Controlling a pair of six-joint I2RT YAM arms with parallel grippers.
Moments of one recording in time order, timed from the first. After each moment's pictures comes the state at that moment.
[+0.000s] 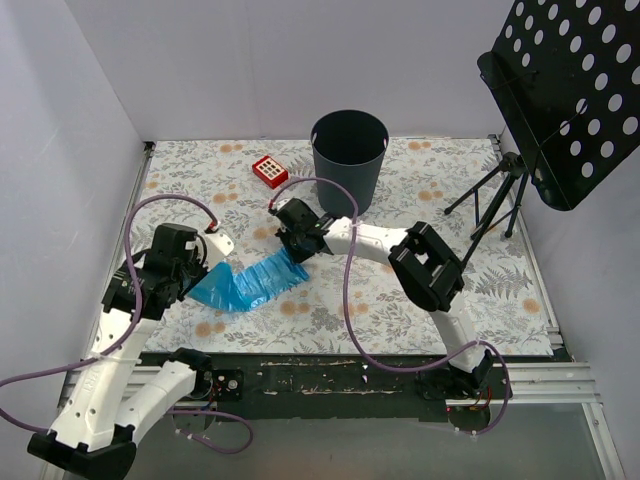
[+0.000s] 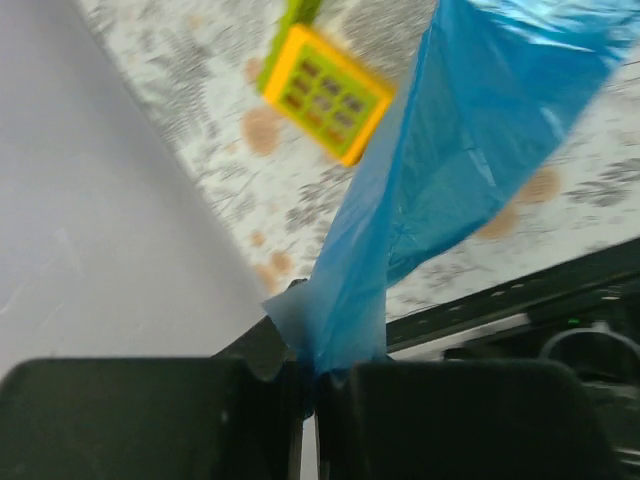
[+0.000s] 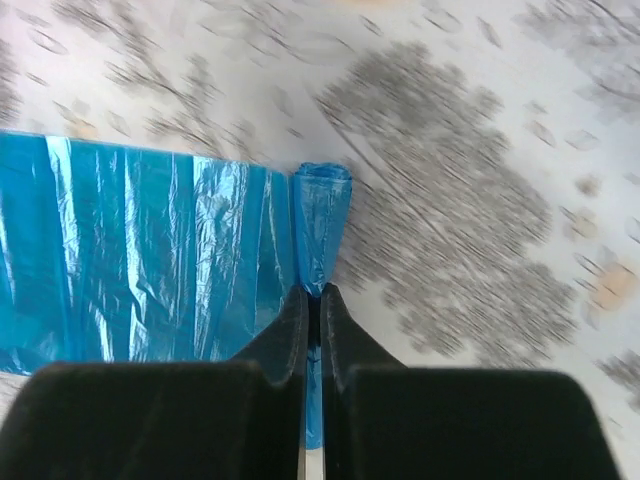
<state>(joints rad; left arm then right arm) -0.33 0.81 1.09 -1.20 -0.40 0.61 0.93 2.18 1.64 -0.41 0.01 0.28</state>
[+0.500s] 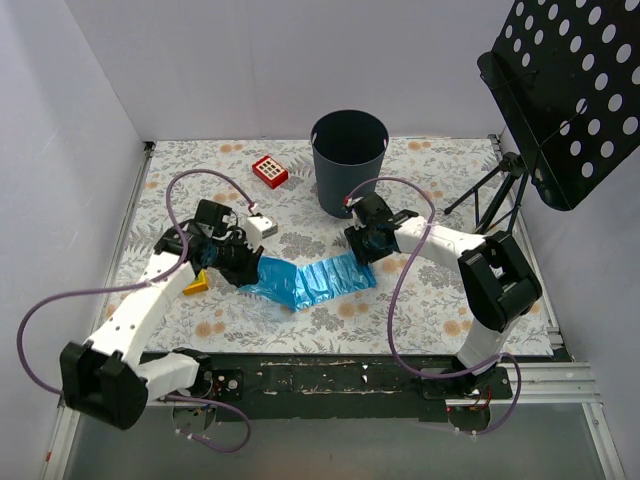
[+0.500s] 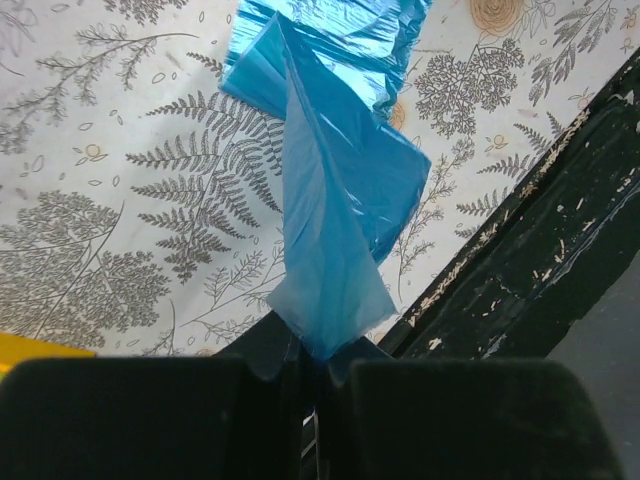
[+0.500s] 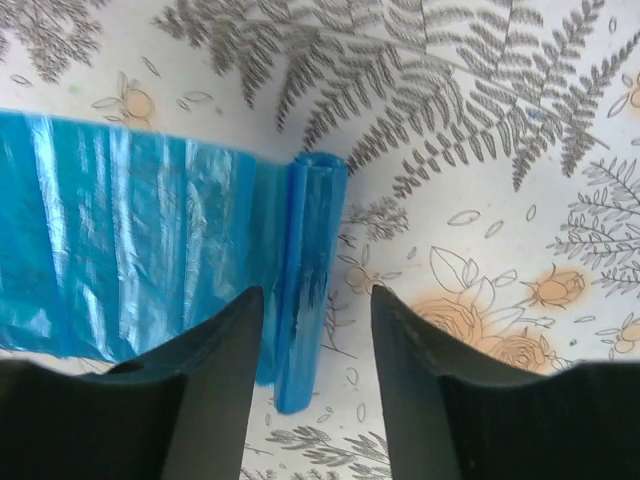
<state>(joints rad) -0.33 1.08 0.97 -0.91 0.44 0.37 0.66 1.75 1.13 -0.48 0.05 0.15</state>
